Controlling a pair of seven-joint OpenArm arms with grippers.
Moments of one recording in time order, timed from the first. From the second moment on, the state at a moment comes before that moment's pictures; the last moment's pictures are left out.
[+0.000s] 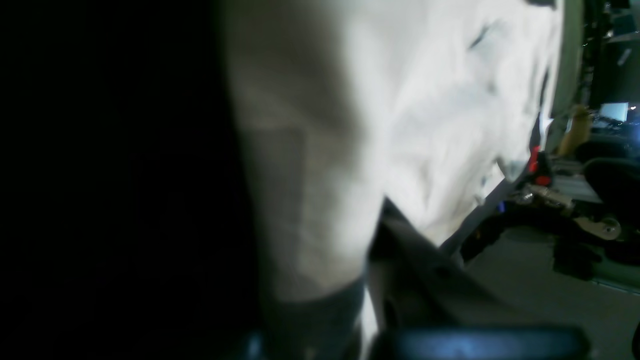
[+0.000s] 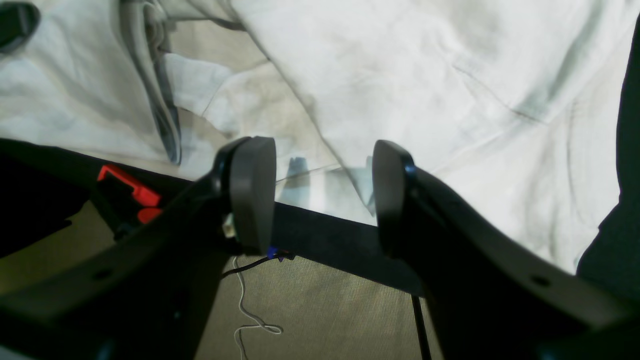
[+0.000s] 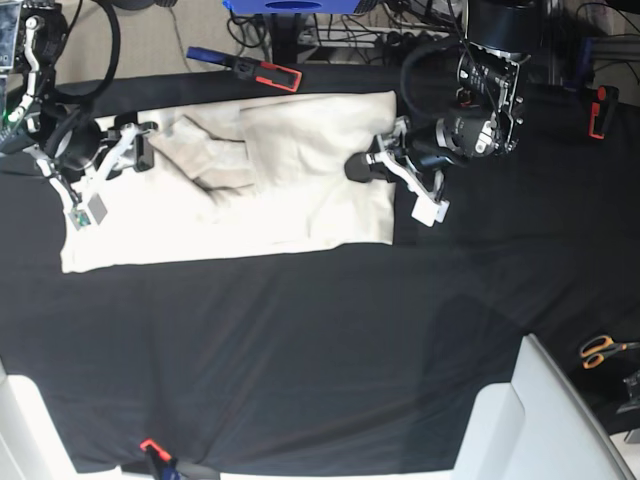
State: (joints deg) left arm 5.1 -10.1 -1.4 63.7 -49.7 -27.5 45.7; right arm -18.4 12.2 12.6 104.8 27.0 21.9 -65.3
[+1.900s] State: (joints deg) left arm 2.4 -18.8 -4.9 69.0 -43.2 -18.4 44.8; right arm -18.1 11.9 12.6 101.1 27.2 21.9 -62.0
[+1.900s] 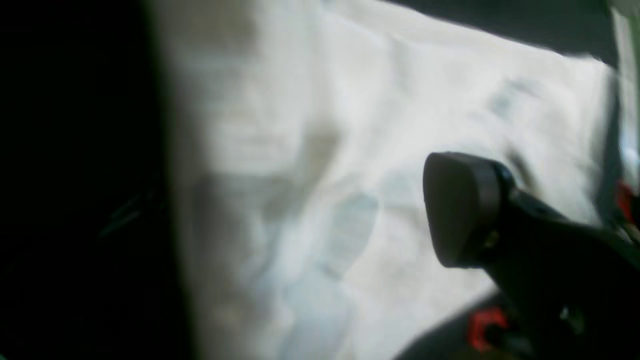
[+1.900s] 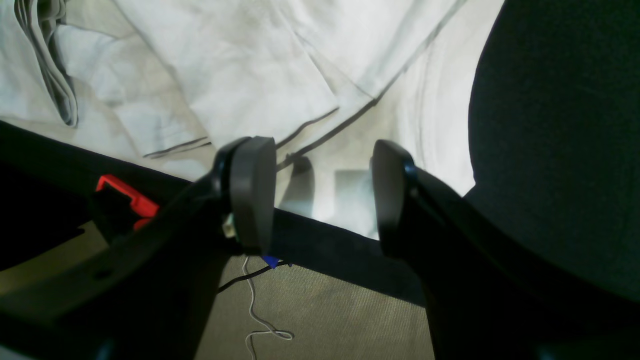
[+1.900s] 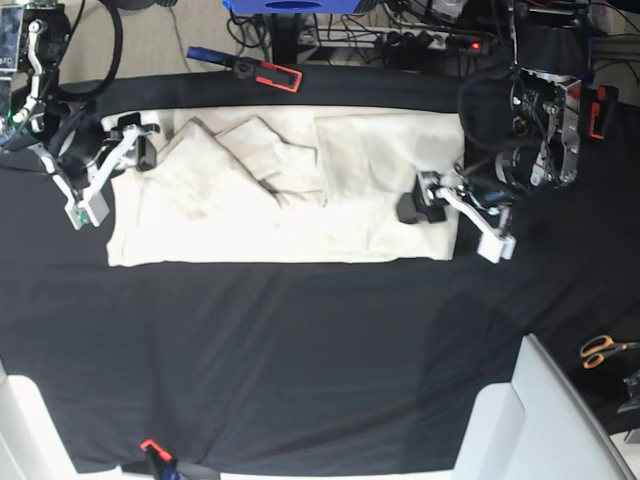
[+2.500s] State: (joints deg) left arm 15.9 -22.8 -27.2 95.5 -42.1 -8.7 46.6; right arm -9.2 12.1 28.8 90.3 49.2 27.0 -70.8
